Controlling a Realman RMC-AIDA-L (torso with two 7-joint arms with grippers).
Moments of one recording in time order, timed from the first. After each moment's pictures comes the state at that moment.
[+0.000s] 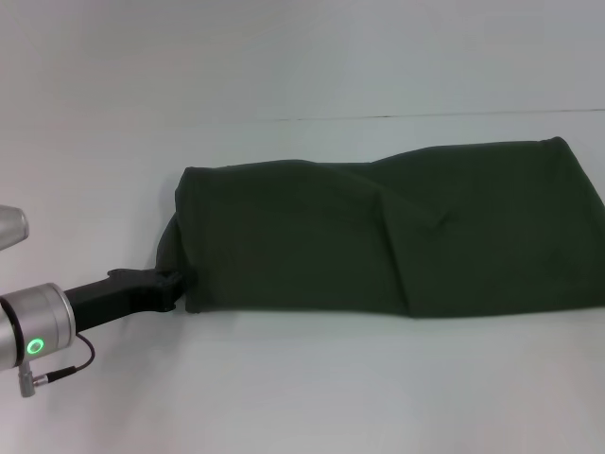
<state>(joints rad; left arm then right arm) -0.47 -2.16 0.72 0.59 1.96 1.12 -1.63 0.41 1.90 -0.29 -0.66 -2.30 -1.40 2.09</state>
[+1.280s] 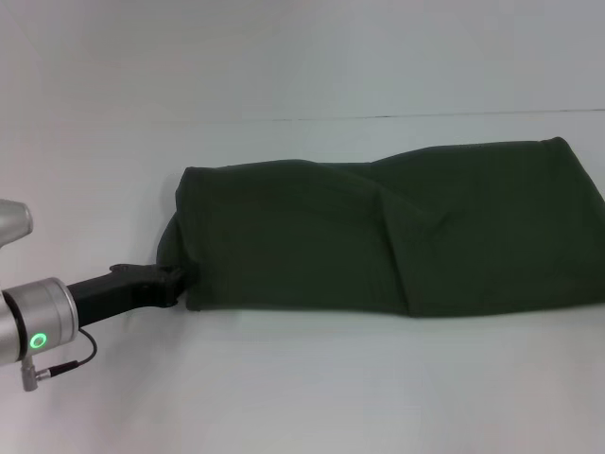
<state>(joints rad) -0.48 -2.16 0.72 0.59 1.97 1.12 -1.63 0.43 1.92 -0.37 -0.60 -2.29 -1.26 2.09</state>
